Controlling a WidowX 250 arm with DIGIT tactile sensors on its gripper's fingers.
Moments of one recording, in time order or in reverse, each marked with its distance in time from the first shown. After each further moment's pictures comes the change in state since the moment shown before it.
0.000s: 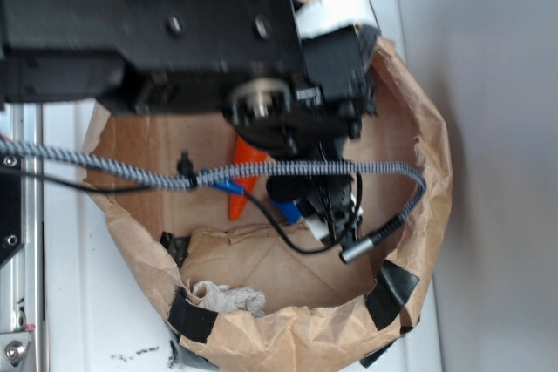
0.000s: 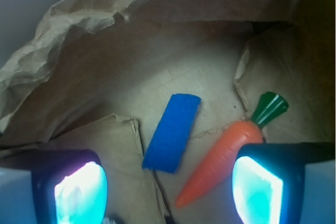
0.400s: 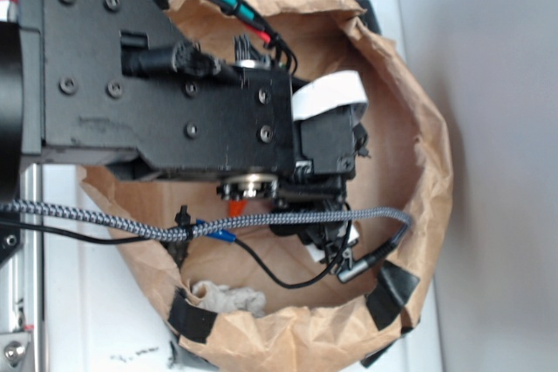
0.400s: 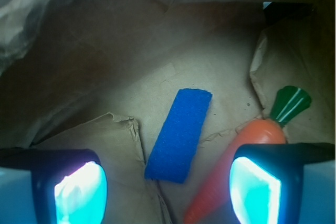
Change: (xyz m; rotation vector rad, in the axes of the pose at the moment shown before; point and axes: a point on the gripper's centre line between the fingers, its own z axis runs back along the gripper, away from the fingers) arm -0.007 -0.006 -0.022 0.034 -0.050 -0.005
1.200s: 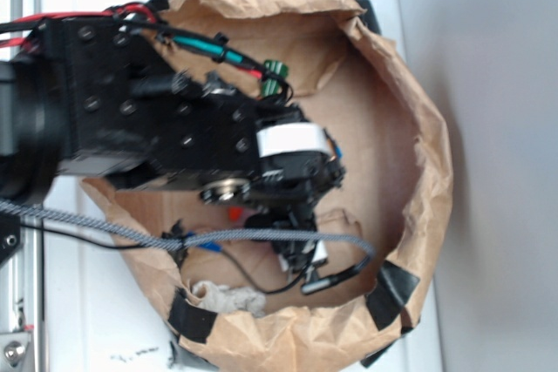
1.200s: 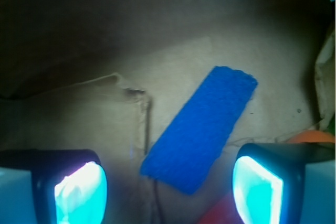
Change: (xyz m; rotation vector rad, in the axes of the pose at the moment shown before) arm -0.010 0.003 -0.034 -0.063 -0.006 -0.201
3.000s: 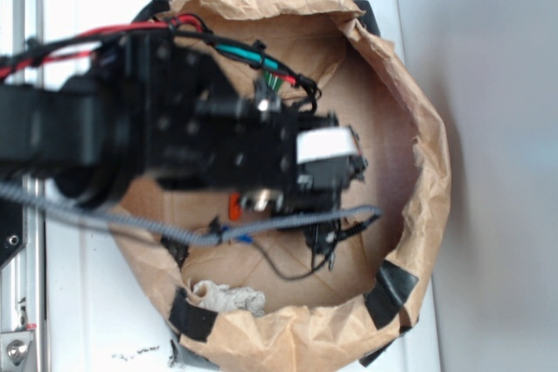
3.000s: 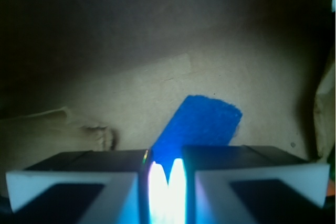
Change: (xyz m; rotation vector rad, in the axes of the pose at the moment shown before) arm 0.013 0.002 -0.013 0.084 -0.047 -0.020
